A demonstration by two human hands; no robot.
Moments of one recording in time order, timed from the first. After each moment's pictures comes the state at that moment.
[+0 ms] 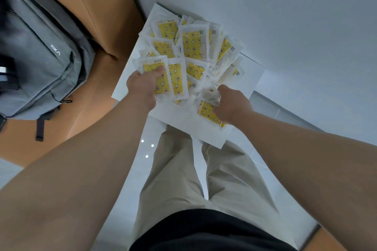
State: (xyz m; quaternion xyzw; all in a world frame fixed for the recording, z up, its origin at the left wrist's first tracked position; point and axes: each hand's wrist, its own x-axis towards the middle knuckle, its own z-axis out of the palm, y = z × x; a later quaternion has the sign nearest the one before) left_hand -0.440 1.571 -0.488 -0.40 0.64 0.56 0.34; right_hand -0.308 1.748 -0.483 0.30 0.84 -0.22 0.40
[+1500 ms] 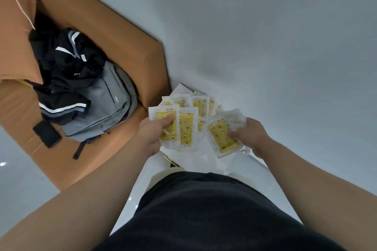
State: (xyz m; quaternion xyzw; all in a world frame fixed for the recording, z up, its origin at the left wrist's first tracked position) left_hand -0.379 1.536 -0.297 -0.31 0.58 0.67 0.35; right_hand -0.288 1.799 -0.303 0.43 0.70 -0.53 0.21
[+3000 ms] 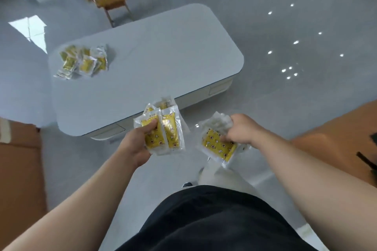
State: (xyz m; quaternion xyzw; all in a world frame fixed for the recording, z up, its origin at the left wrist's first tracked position) left_hand 0.534 1.329 -0.263 -0.62 -0.04 0.64 -0.45; right_hand 0.259 1.230 -0.269 -0.61 0.64 0.09 0.46
